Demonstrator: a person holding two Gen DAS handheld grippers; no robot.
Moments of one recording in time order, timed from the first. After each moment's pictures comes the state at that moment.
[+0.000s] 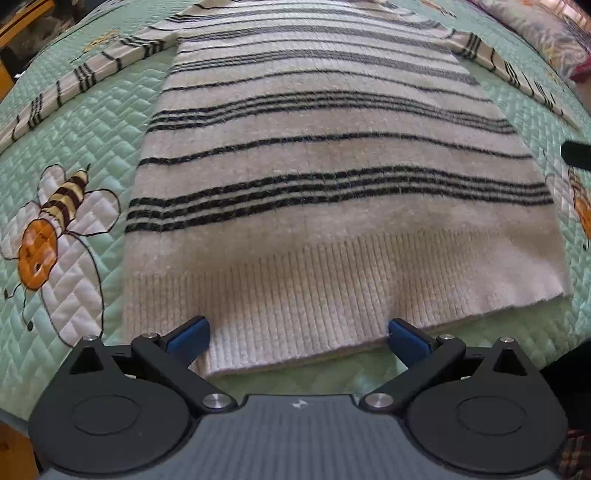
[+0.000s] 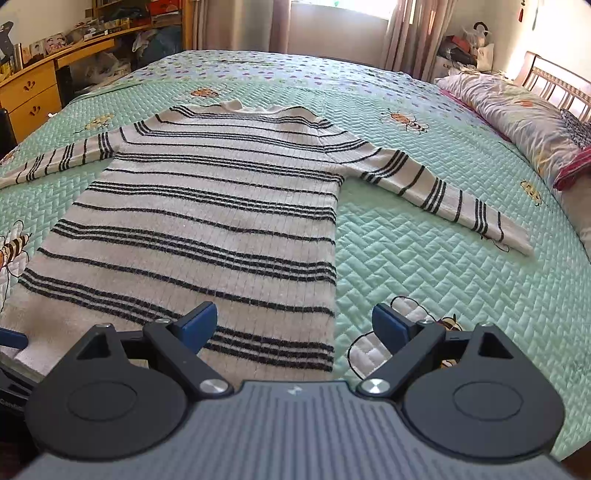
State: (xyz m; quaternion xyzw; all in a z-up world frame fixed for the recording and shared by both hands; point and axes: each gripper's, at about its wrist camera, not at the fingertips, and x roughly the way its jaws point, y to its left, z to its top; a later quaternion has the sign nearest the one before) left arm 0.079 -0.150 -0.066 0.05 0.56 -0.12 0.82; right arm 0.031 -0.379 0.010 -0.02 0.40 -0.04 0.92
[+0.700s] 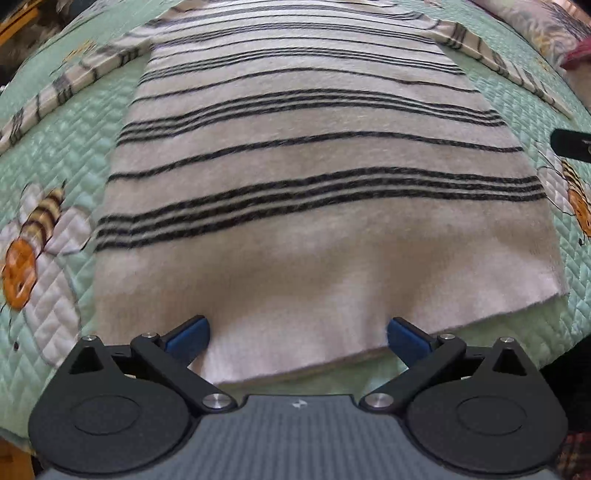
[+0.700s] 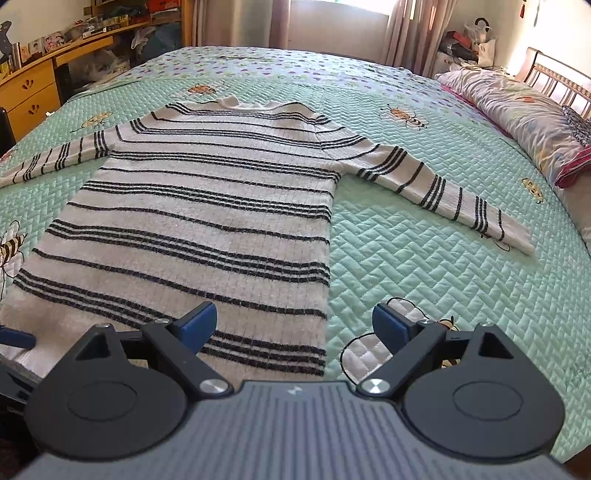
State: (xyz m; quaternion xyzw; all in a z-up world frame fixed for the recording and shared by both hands) left arm 0.084 -0.160 -0.074 0.06 0.57 -0.13 0.81; right arm 0.037 -0.382 0.007 -0.02 0.41 -0.04 0.91
